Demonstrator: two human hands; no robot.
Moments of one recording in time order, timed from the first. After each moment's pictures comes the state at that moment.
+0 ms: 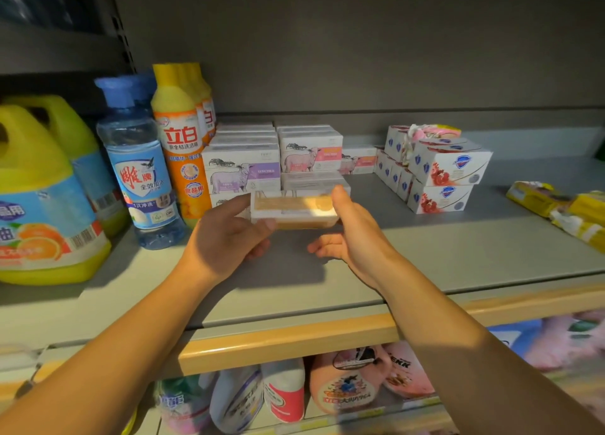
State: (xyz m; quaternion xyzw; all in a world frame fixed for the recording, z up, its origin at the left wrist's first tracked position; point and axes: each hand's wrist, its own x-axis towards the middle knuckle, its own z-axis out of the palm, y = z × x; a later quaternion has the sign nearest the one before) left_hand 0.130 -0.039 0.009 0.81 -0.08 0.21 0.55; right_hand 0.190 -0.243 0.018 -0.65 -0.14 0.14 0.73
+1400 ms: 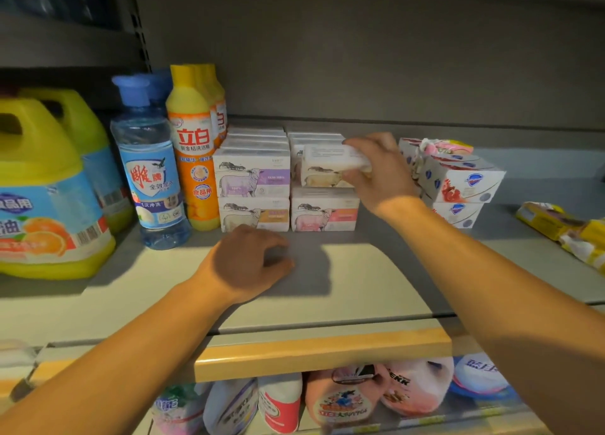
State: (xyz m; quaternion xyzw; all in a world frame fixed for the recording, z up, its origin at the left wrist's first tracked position) left_hand 0.143 -0.041 -0.007 0.97 -0.07 0.17 0.18; right_hand 0.265 -0.259 0.077 -0.87 -0.28 -0.25 0.32
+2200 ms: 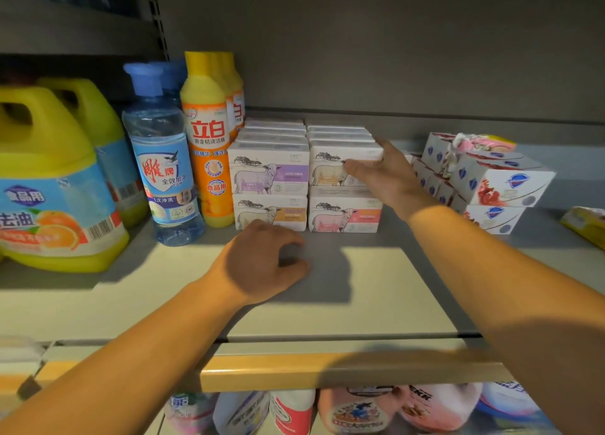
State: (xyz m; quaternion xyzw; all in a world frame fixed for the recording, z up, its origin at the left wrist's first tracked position) left_hand 0.144 -0.042 -0.006 0.97 -0.03 0.16 0.20; right_hand 0.321 -0.230 0.057 -0.82 -0.20 -0.06 0.53
